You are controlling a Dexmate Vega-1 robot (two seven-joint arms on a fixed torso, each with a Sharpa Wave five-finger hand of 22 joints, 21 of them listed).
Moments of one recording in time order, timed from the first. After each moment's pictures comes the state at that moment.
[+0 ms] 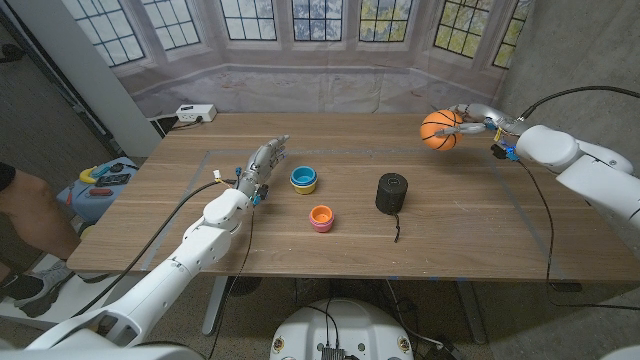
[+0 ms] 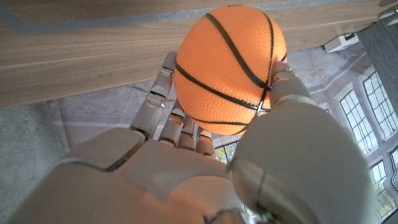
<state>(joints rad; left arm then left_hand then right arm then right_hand) 0.89 0.51 0.39 -1.39 -0.57 -0.26 0.00 0.35 0.18 0.64 -0.05 0.18 0.29 -0.03 0.20 0.20 0.08 0.01 0.23 0.20 0.06 0.07 0.18 0.17 0.13 0.08 0.28 0.17 -0.83 -1.06 -0.31 -1.67 0.17 -0.01 0.10 0.90 -0.10 0.39 -0.14 0.34 0.18 0.09 0.35 0.25 0.14 0.11 0.82 0.68 0.45 -0.01 0.34 0.43 0.72 0.04 0.28 0.19</state>
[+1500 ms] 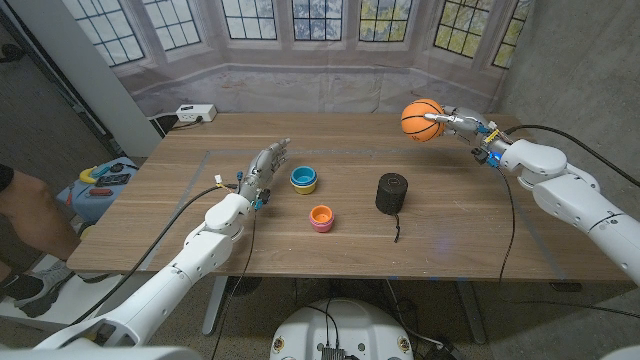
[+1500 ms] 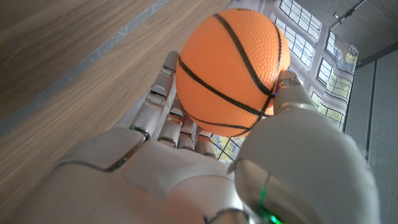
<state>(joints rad) 0.93 0.51 0.39 -1.42 -0.57 -0.27 0.02 0.35 0.17 0.64 -0.05 0.18 0.29 -0.03 0.20 0.20 0.08 0.01 0.23 0.20 0.06 0.07 0.18 0.17 0.13 0.08 0.27 0.17 -0.82 -0.85 -0.28 -1.50 0.58 0.16 0.30 0.82 -0.10 0.34 -0.11 0.29 0.19 0.12 0.34 0.25 0.13 0.14 0.83 0.68 0.45 0.02 0.34 0.46 0.73 0.05 0.28 0.19</state>
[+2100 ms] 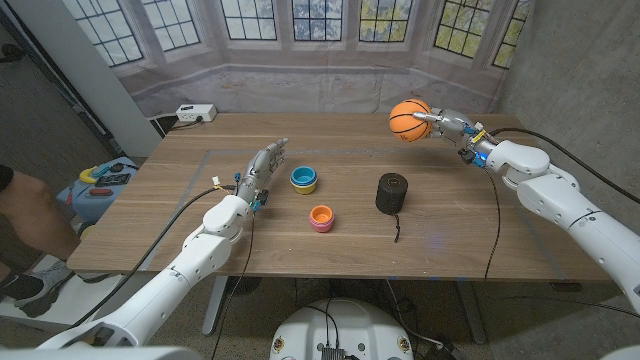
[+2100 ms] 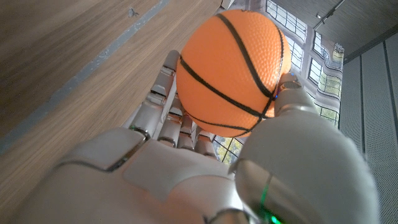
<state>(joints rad) 0.94 0.51 0.38 -1.41 -0.57 -0.29 0.01 0.35 0.17 0.64 -0.06 0.18 0.29 -0.03 0.20 0.20 0.09 0.02 0.23 0.20 0.06 0.07 0.18 0.17 0.13 0.09 0.26 0.18 -0.78 -0.80 -0.31 -1.47 0.61 0.16 0.35 0.81 -0.09 0.33 -0.10 0.27 0.19 0.11 0.33 0.25 0.12 0.15 0.83 0.68 0.45 0.02 0.34 0.47 0.73 0.07 0.28 0.19</state>
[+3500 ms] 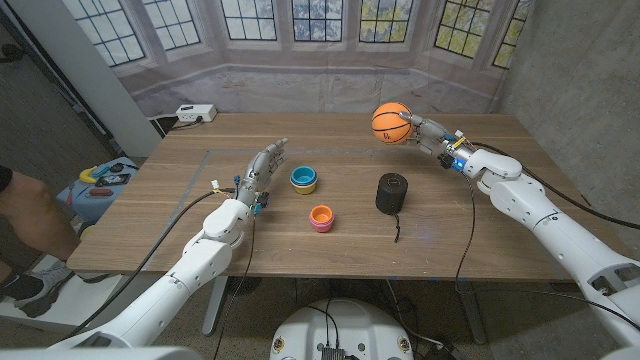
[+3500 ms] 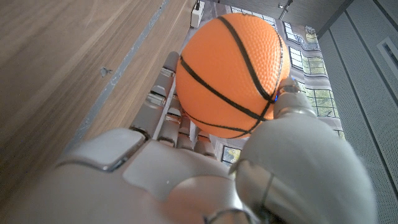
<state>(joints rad) 0.98 0.51 0.37 -1.46 -0.56 -0.32 0.04 0.35 0.17 0.64 -0.06 0.18 0.31 -0.04 0.20 0.21 0.09 0.02 0.23 0.20 0.06 0.07 0.18 0.17 0.13 0.09 0.25 0.18 -0.71 -0.63 -0.36 -1.32 0.76 0.11 0.51 0.78 -0.08 0.31 -0.10 0.24 0.17 0.13 0.30 0.25 0.09 0.19 0.82 0.67 0.43 0.05 0.32 0.49 0.72 0.09 0.27 0.19</state>
